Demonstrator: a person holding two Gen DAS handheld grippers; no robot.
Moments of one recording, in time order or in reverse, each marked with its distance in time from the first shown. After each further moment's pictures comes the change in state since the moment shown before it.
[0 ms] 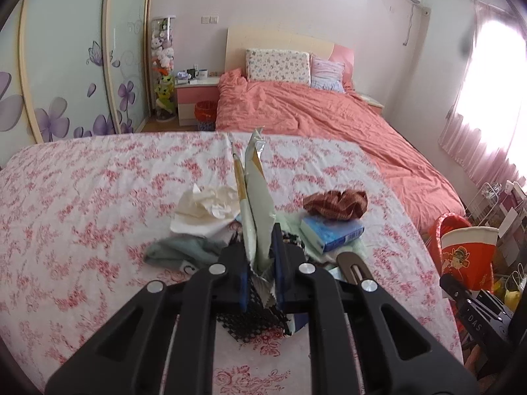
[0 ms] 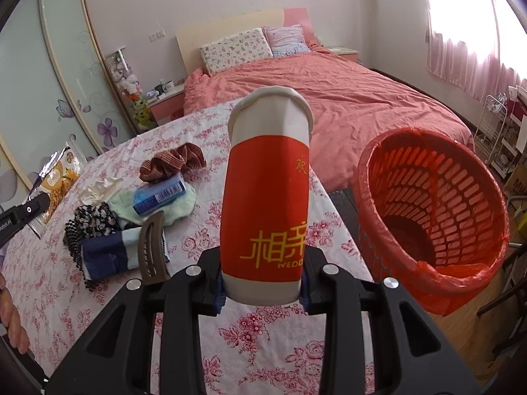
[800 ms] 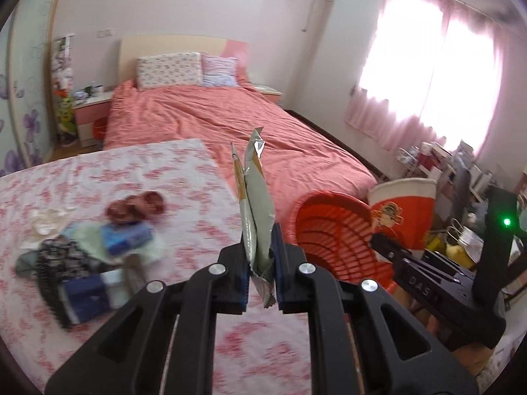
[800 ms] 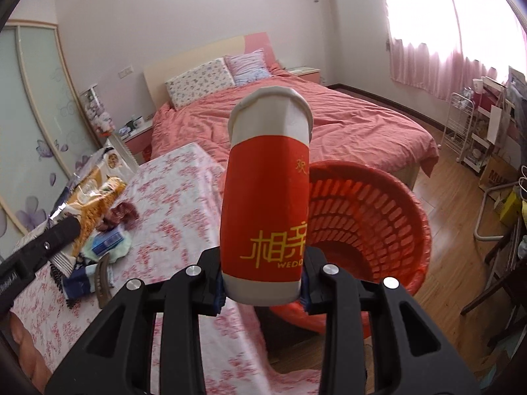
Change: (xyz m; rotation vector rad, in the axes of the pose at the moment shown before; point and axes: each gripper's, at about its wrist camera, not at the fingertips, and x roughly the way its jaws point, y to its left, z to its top) left arm -0.022 -0.209 -0.024 0.200 0.020 -0.402; right arm -0.047 -0.114 0.026 0.099 -0.107 -0.094
